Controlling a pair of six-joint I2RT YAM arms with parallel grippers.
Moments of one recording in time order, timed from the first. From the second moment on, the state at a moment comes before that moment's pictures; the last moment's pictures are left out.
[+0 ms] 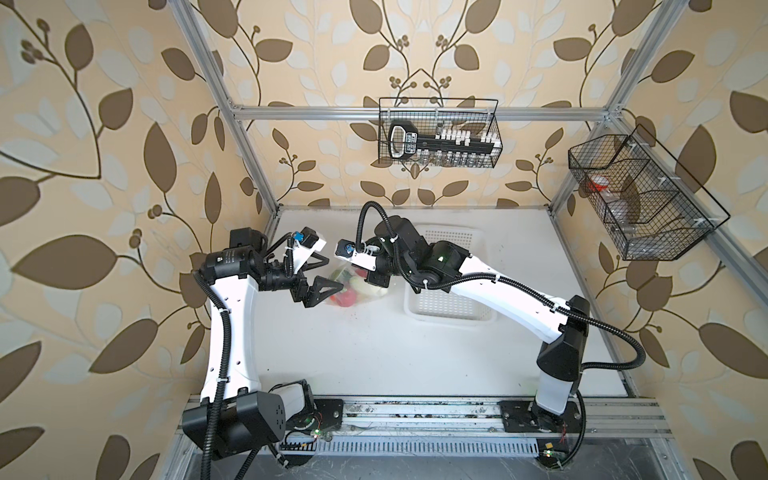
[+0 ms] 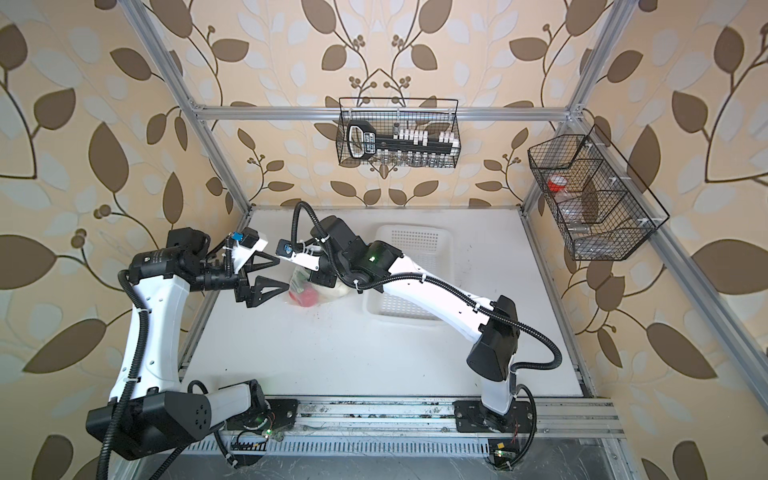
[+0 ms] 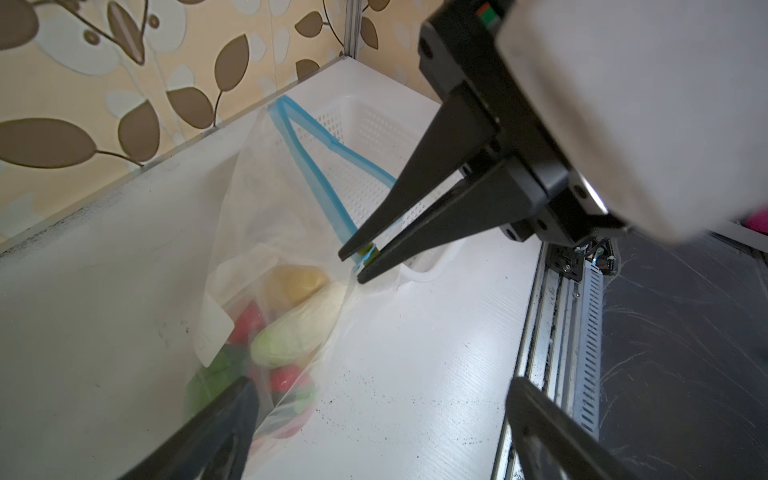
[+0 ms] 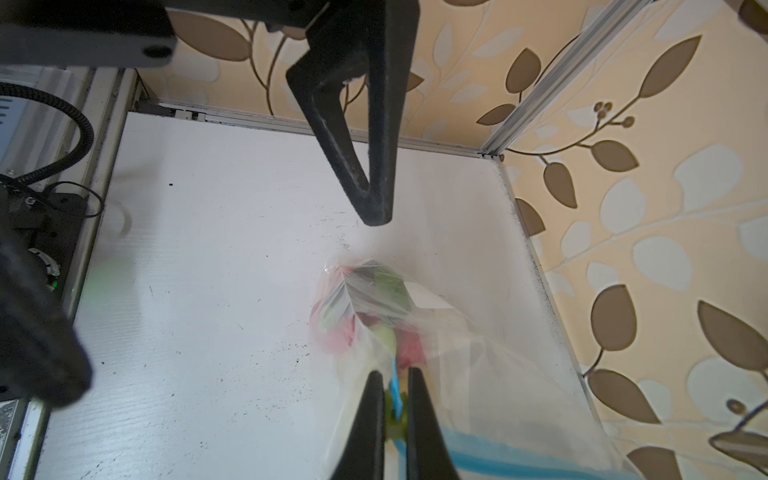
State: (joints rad) left arm 0.26 1.21 1.37 -1.42 1.06 1.04; right arm 0.98 1.86 1.91 -0.61 -0.05 -0.51
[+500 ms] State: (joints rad) left arm 0.16 1.30 1.38 -1.27 1.00 0.92; right arm 0.98 1.86 1.90 -0.61 -0.08 -0.51
